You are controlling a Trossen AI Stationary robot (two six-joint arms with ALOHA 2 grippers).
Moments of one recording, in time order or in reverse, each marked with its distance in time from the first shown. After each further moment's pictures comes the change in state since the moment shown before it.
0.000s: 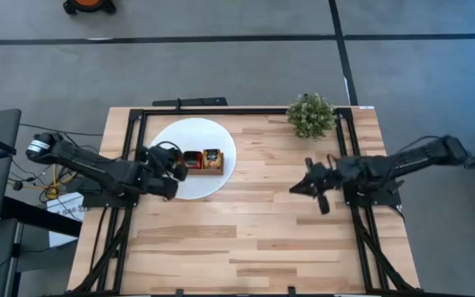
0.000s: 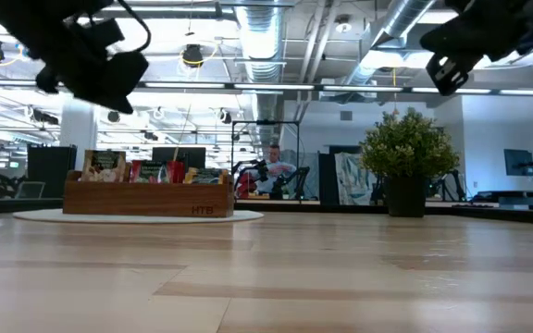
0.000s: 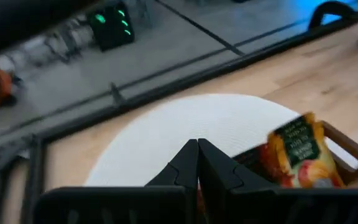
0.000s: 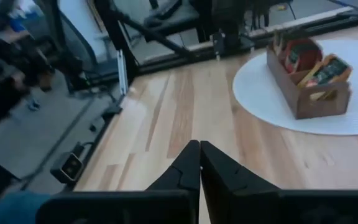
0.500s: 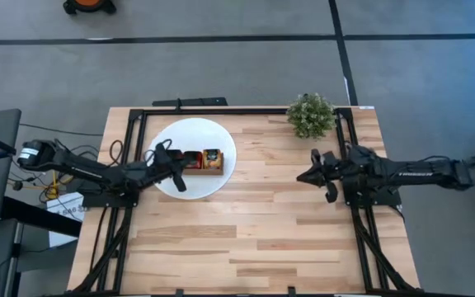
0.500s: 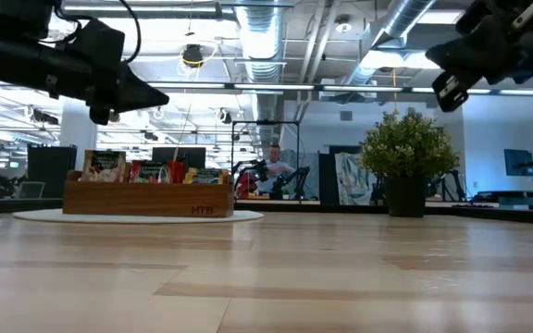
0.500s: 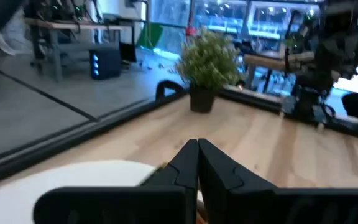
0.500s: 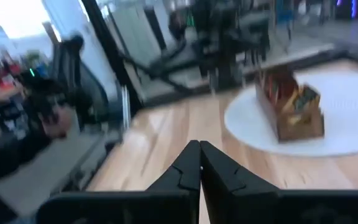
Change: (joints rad) left arm 0.150 -0.186 -0.548 1.588 0.509 0.961; right arm -0.331 -0.267 -0.188 0.097 -0.310 -0.007
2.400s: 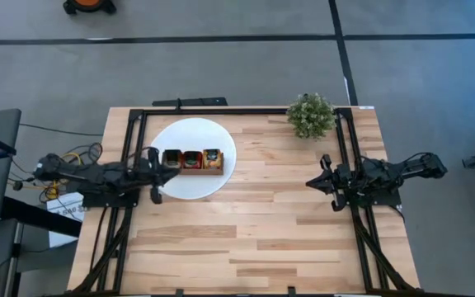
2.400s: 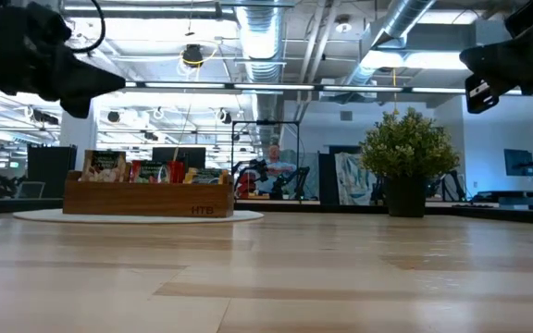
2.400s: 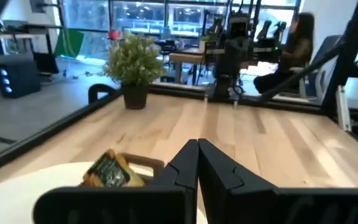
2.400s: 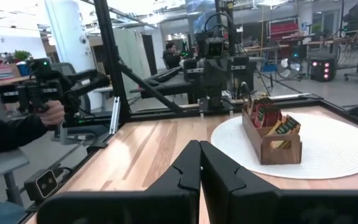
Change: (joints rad) left arm -0.082 -0.793 -0.091 -0.674 0.243 0.084; right arm 0.329 -0.445 -0.165 -0.141 0.396 -0.167
